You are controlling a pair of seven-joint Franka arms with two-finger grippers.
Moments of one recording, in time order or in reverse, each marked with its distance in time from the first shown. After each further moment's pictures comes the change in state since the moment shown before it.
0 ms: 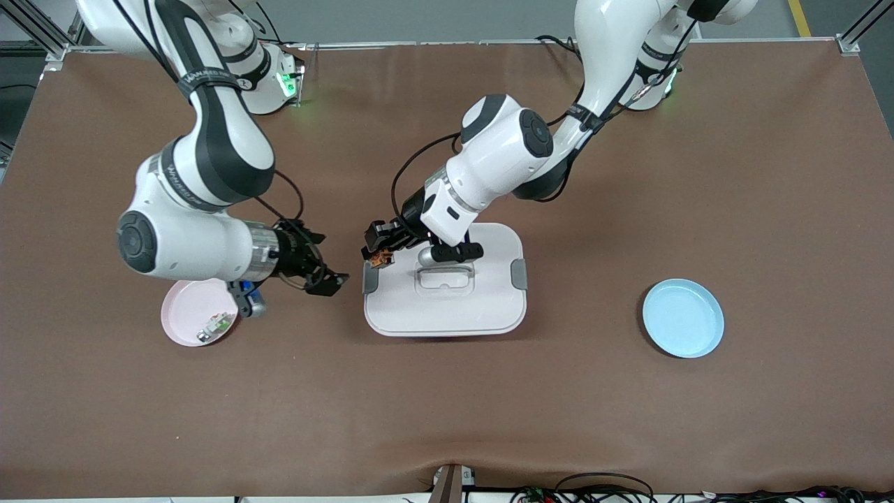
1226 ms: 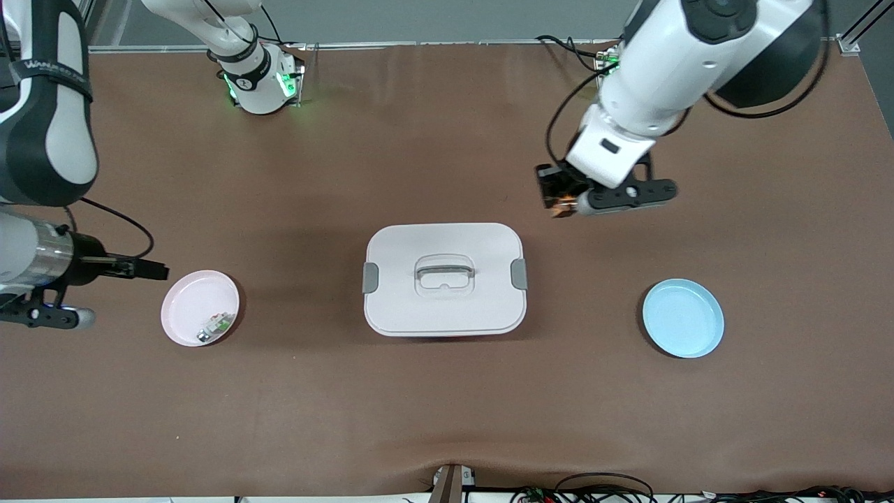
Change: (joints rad) left arm 0.327 -0.470 0.022 -0.124 0.470 -0.938 0.031; right arm -0.315 -0.052 -0.011 0.131 -0.391 -0.190 -1.043
